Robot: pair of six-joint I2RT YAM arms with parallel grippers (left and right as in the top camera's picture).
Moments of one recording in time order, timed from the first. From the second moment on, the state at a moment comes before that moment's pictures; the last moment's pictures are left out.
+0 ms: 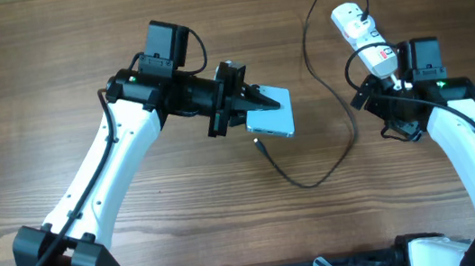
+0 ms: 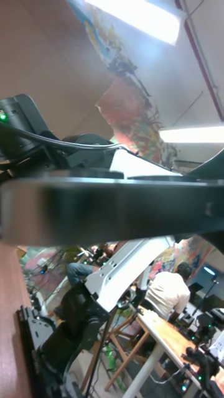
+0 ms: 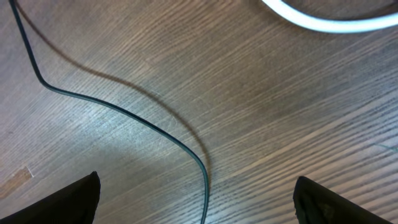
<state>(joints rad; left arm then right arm) -0.36 1.62 1.36 -0.78 1.44 -1.23 -0.04 1.41 0.95 -0.78 -0.04 0.60</state>
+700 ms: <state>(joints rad) -0.39 1.62 1.36 -0.78 1.21 -1.27 -0.04 1.41 0.95 -0.76 -0.04 0.60</state>
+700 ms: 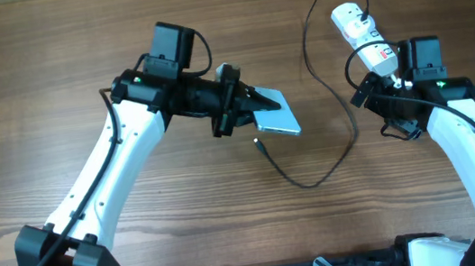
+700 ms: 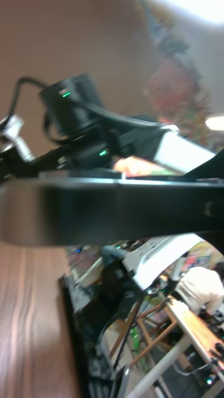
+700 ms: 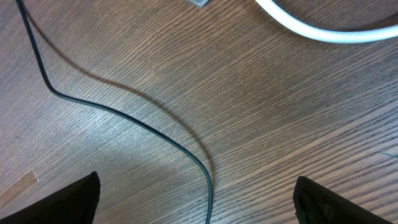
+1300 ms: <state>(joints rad) -0.44 1.69 1.36 -0.83 1.04 -1.30 -0.04 1.41 0.95 -0.76 -0.04 0.60</state>
